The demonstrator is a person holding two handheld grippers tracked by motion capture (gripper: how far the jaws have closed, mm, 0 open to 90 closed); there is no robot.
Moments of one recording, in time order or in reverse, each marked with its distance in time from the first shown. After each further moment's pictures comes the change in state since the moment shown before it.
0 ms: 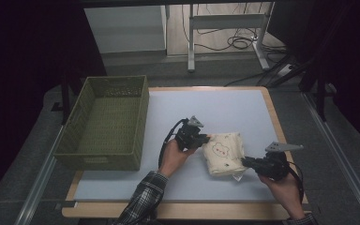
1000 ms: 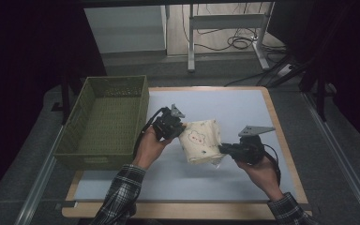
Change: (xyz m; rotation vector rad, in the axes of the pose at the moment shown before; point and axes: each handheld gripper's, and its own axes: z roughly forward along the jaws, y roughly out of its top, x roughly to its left) left arm 0.023 0.011 -0.076 0.119 0.256 0.101; right arm 0.042 0.066 0.040 0.010 0.058 -0.116
